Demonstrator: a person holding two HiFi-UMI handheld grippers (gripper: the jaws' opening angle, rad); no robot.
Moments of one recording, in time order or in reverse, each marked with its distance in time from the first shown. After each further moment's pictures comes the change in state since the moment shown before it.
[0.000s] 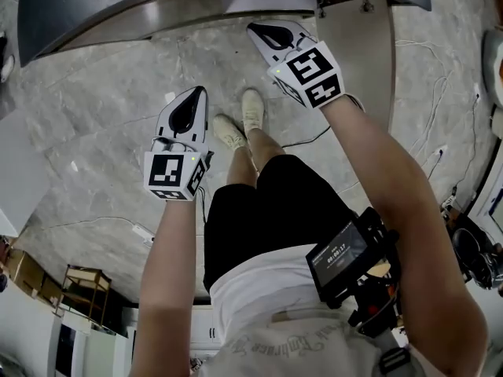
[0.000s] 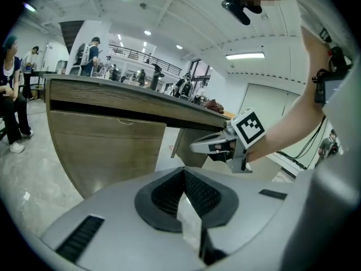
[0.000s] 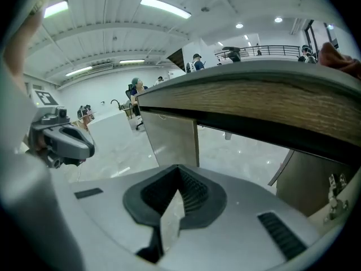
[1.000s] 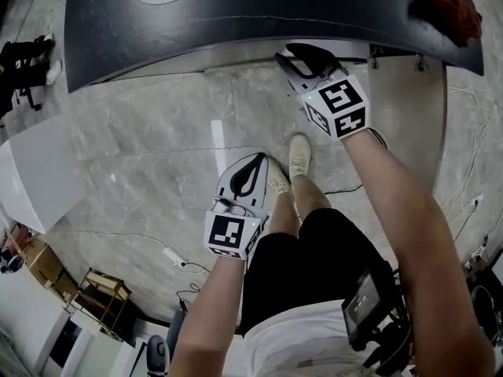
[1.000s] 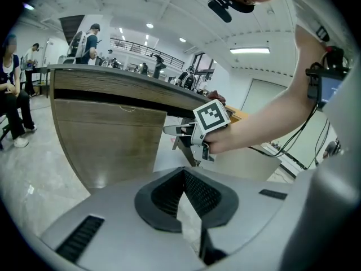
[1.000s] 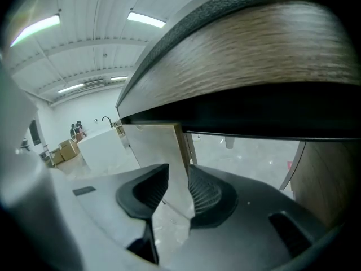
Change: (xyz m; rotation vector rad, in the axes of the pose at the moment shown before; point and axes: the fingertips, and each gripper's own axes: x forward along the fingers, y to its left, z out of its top) left arm -0.009 -0.009 -0.025 -0.031 0.068 0.017; right arm 0.074 -0.026 0.032 0.112 -0.146 -0.031
